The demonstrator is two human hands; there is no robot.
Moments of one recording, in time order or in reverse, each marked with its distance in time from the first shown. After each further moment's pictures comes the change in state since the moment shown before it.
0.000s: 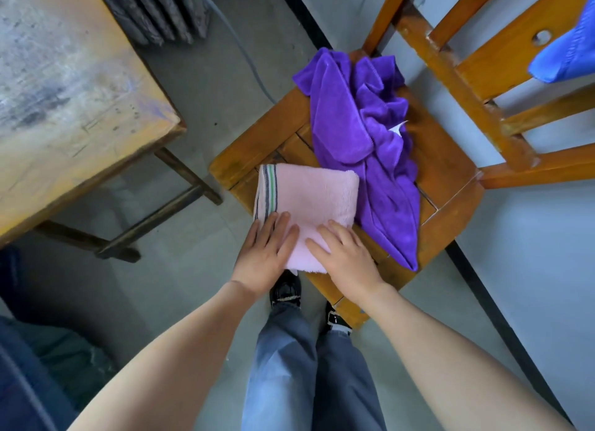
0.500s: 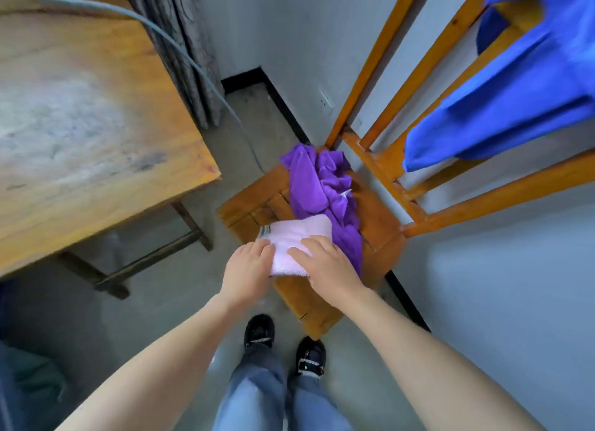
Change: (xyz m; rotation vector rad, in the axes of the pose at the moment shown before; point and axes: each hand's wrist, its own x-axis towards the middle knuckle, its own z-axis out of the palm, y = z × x) left_hand 0.002 0.020 -0.132 -0.250 0.150 -0.198; right_hand -0.001 -0.020 -0.153 -0.001 0.158 -0.056
